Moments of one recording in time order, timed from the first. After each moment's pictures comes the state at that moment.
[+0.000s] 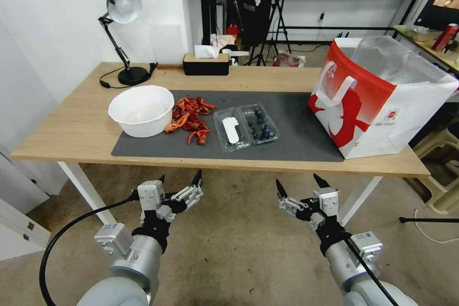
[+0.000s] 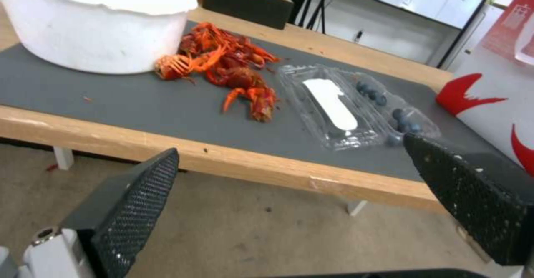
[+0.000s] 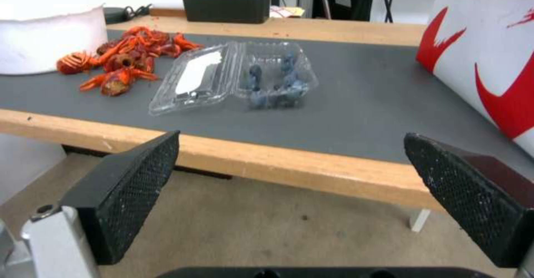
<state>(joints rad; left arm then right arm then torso) 1.74 -1.40 -0.38 -2.48 -0.45 0.37 -0.22 -1.75 1.53 0.54 2.38 0.01 -0.27 -0.20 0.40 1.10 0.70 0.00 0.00</state>
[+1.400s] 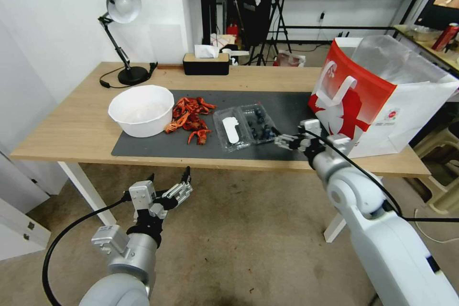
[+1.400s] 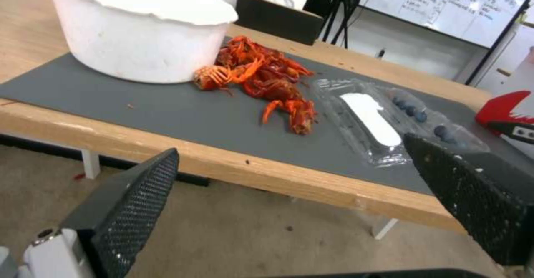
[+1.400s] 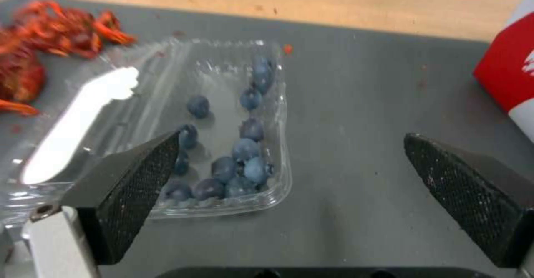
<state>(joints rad) 1.74 -1.45 -0.43 -2.41 -0.42 0.27 -0.18 -0.93 1.13 0.27 1.94 0.54 -0.68 0.19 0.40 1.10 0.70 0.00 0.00</state>
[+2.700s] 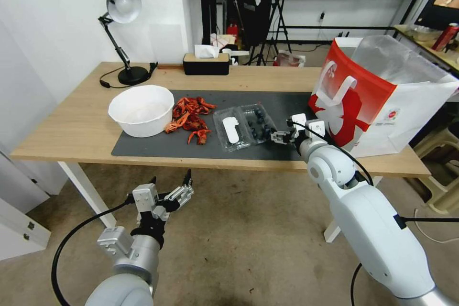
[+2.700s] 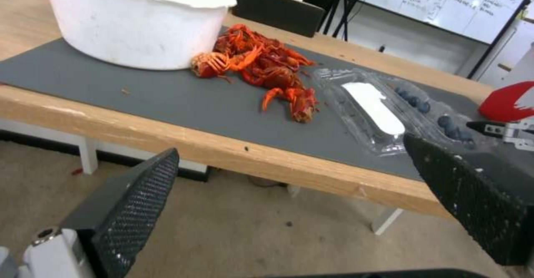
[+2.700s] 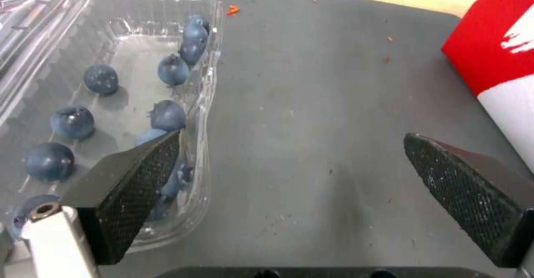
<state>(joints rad) 1.73 -1.45 -0.42 -2.37 -0.41 0.25 -0.17 -0.81 1.13 0.19 1.79 0.53 -0.73 0.29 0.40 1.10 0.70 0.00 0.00</state>
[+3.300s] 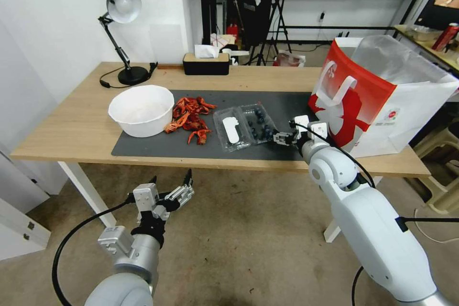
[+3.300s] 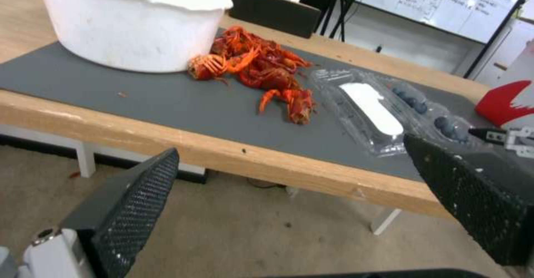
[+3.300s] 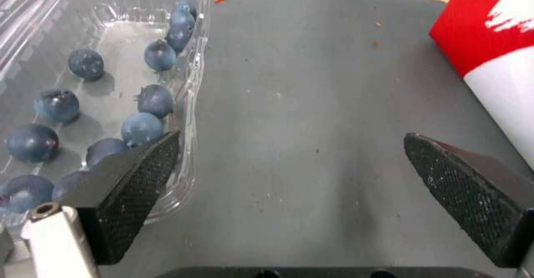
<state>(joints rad) 1.73 -1.44 -0.42 -2.37 -0.41 0.24 -0.16 -0.85 1.13 0.21 1.81 0.53 -0.73 0.31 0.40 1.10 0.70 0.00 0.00</state>
